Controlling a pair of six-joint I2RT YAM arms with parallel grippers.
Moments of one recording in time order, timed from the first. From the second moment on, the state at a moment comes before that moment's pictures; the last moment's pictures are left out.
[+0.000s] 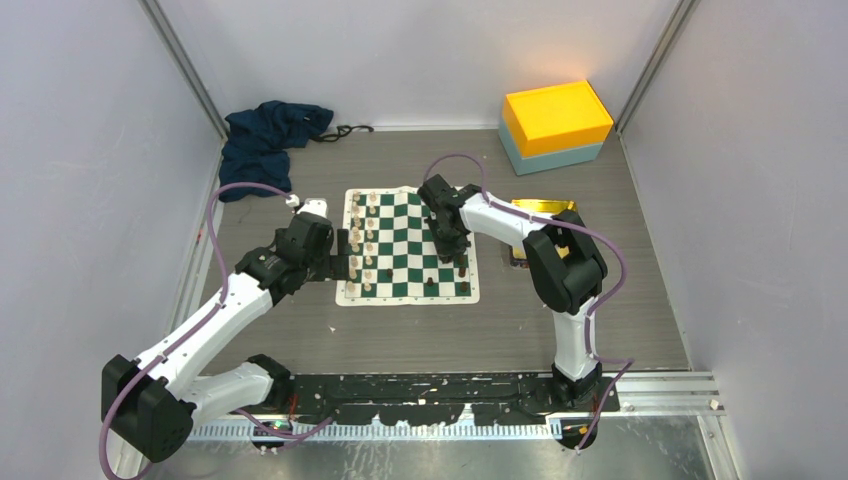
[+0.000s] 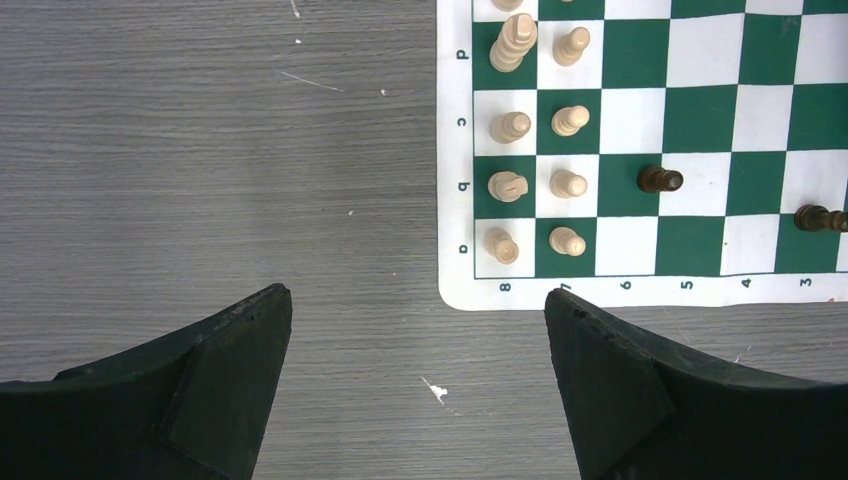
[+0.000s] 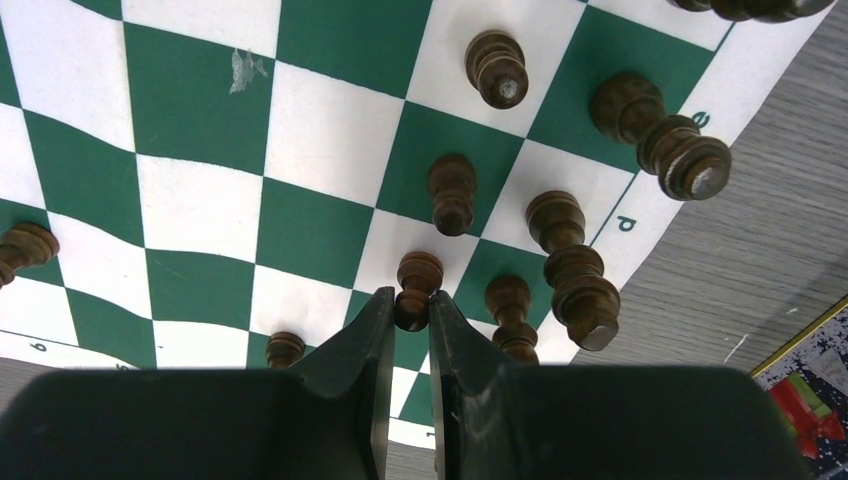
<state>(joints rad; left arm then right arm) -0.52 1.05 0.84 -0.68 -0.34 -0.40 0.65 1.98 1.45 -0.73 0.07 0.34</state>
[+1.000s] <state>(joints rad) -0.52 1.05 0.84 -0.68 -0.34 -0.40 0.65 2.00 1.44 -0.73 0.06 0.34</state>
